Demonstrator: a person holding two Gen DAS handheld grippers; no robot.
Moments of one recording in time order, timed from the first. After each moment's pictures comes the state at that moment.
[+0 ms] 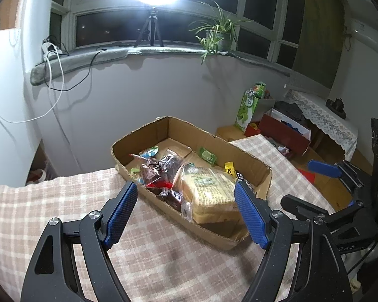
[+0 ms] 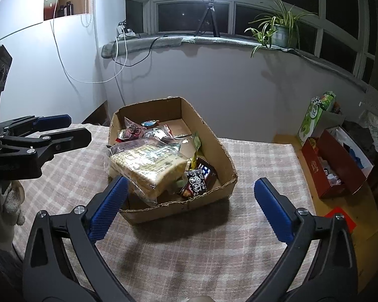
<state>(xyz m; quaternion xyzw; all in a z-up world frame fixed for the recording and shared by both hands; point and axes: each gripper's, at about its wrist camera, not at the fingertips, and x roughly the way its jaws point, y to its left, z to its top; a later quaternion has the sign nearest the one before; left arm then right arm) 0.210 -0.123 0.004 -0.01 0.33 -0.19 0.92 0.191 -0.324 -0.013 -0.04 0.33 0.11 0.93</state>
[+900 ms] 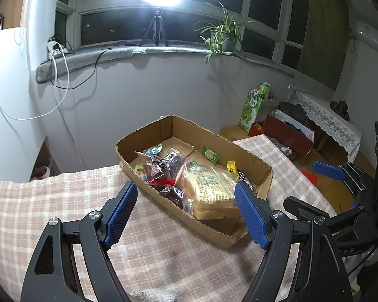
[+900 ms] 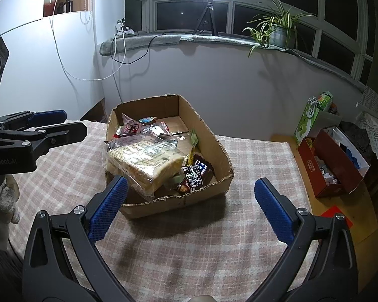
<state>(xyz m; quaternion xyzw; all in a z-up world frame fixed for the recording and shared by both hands) 0.204 -0.123 0.007 -0.01 0.33 -0.18 0.93 0.188 -0.326 -0.013 -0.05 0.34 0.11 0.93</state>
